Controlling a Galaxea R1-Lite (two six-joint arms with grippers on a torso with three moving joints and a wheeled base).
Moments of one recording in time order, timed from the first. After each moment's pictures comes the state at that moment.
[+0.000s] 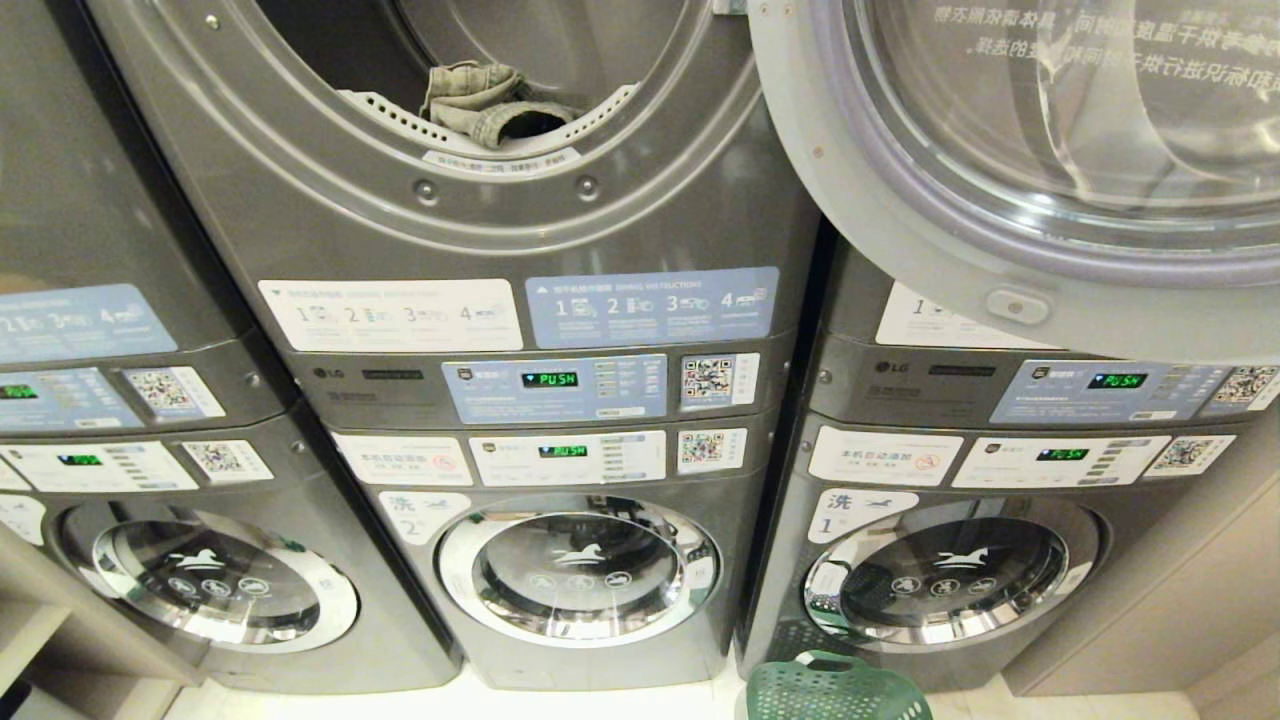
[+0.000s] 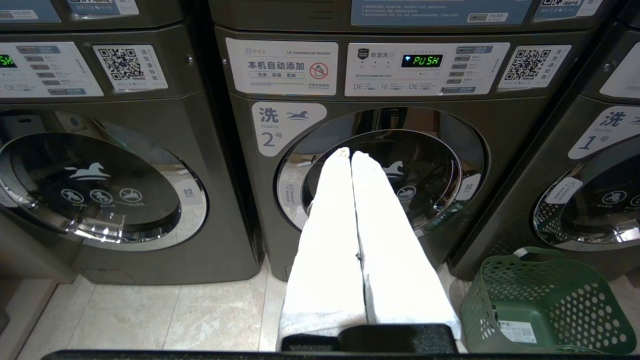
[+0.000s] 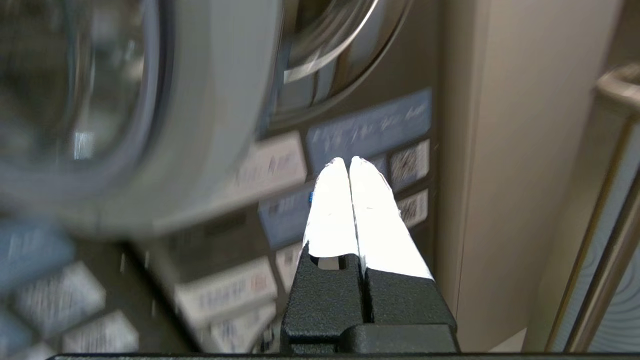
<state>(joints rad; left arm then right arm) 0.00 0.00 0.00 0.00 0.00 0.01 0.00 0.45 -0.71 -0.07 -0.48 0.12</state>
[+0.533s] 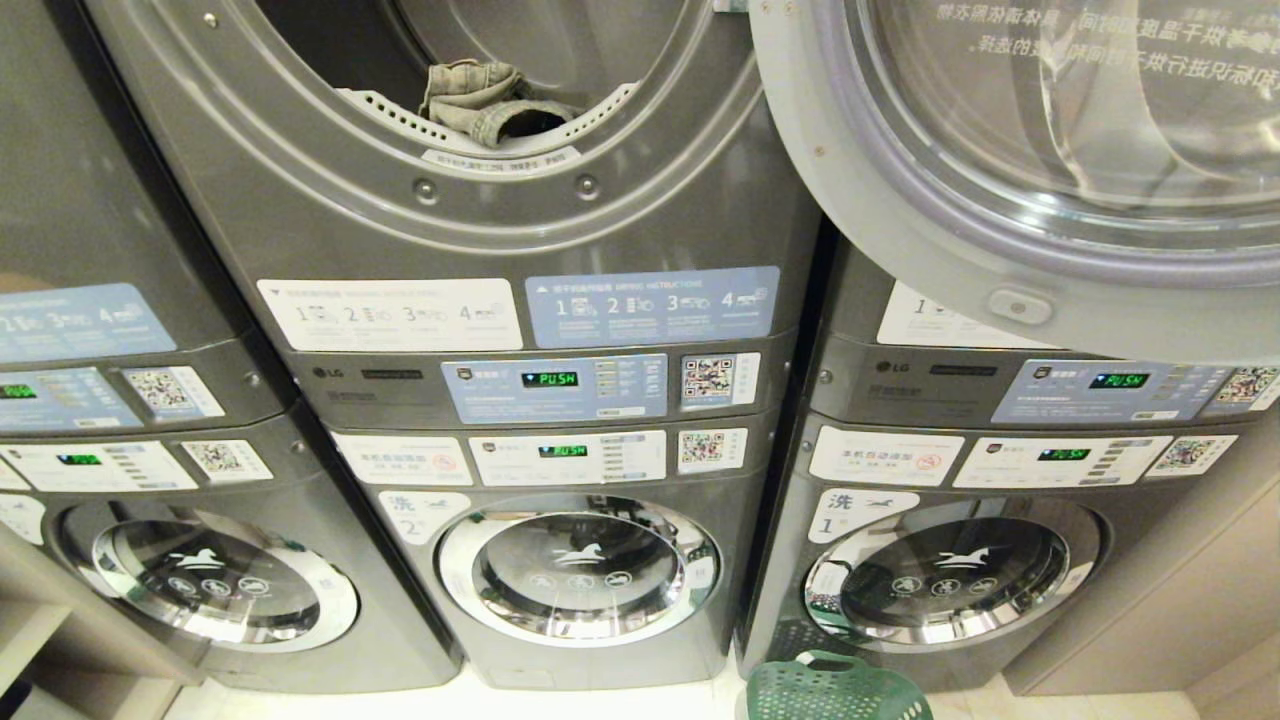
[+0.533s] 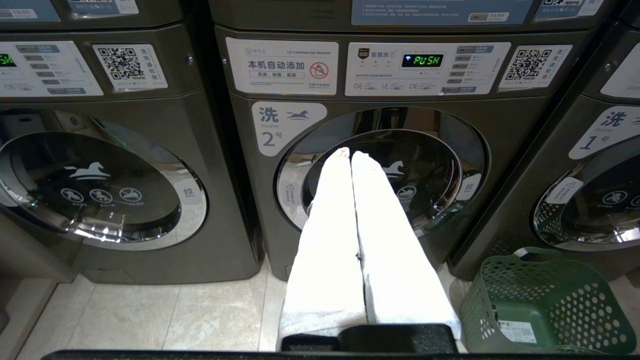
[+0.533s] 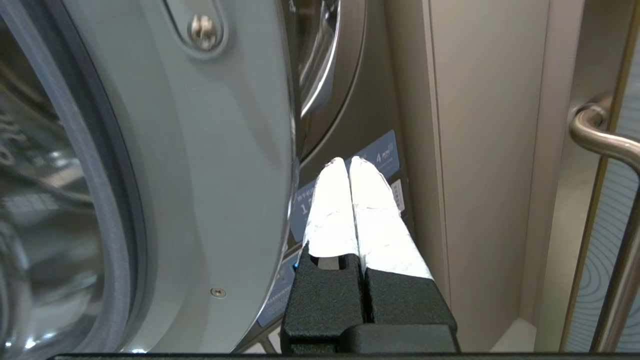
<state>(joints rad) 0.00 0.00 0.00 0.00 0.00 0.01 -0.01 0.80 -0.88 -0.27 -0.68 0.15</state>
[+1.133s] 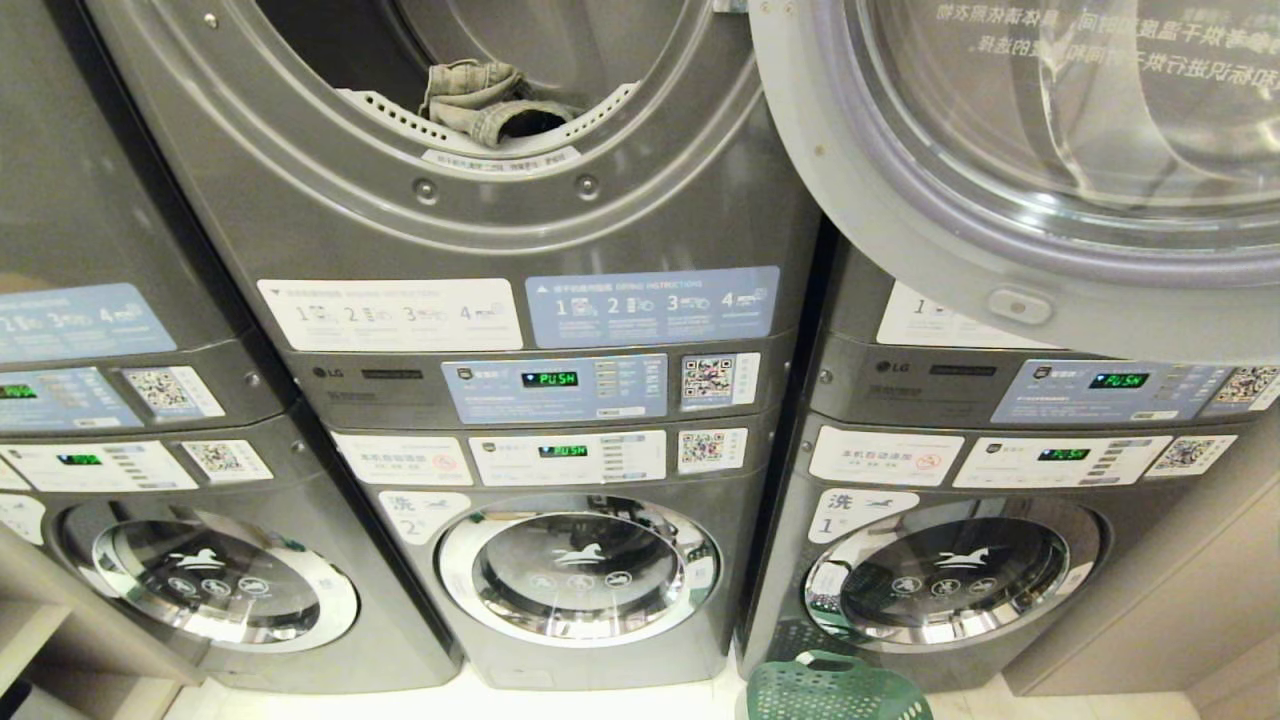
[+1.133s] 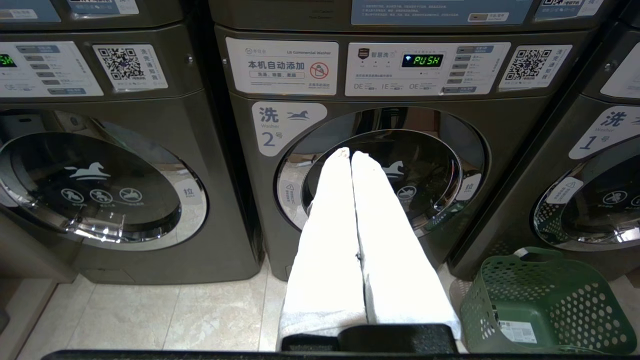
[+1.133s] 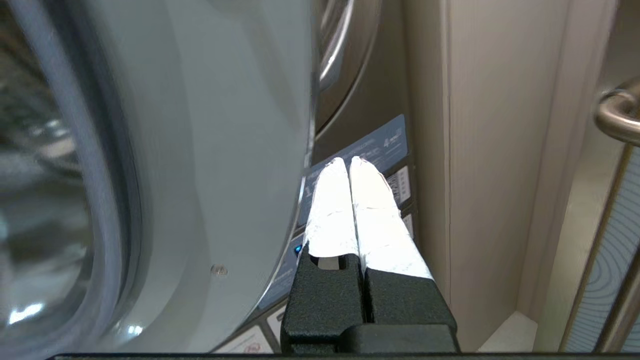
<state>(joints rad) 0.00 0.00 0.00 0.00 0.00 0.01 -0.01 0.81 -0.83 -0.29 -0.63 0.15</state>
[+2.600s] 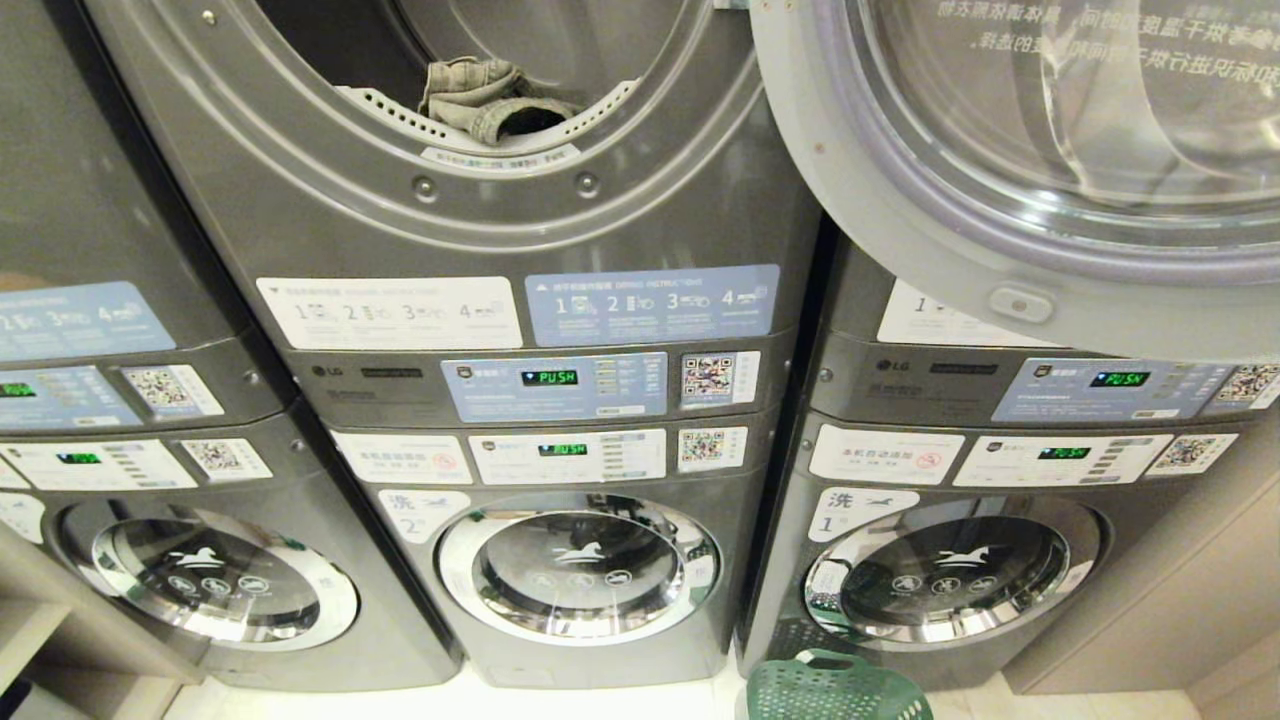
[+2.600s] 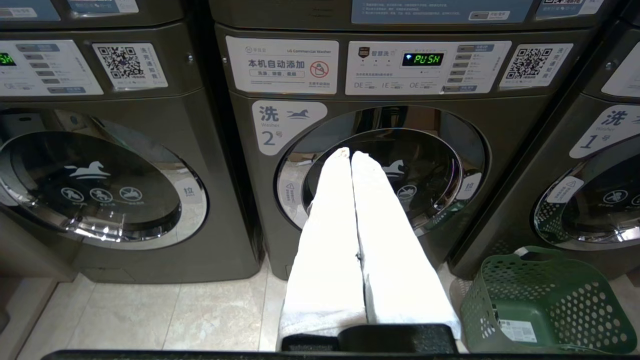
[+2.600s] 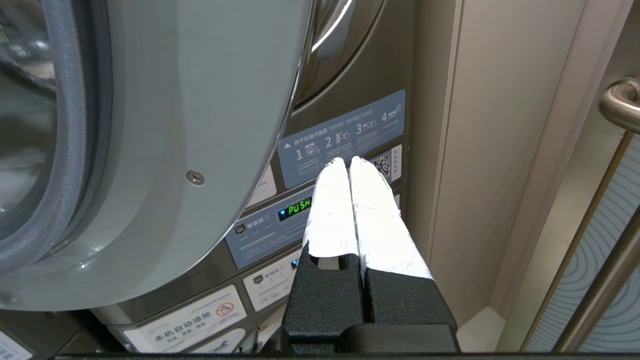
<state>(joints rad) 0.00 0.00 0.00 0.00 0.00 0.01 -0.01 0.74 -0.71 -0.29 -0.58 0.08</state>
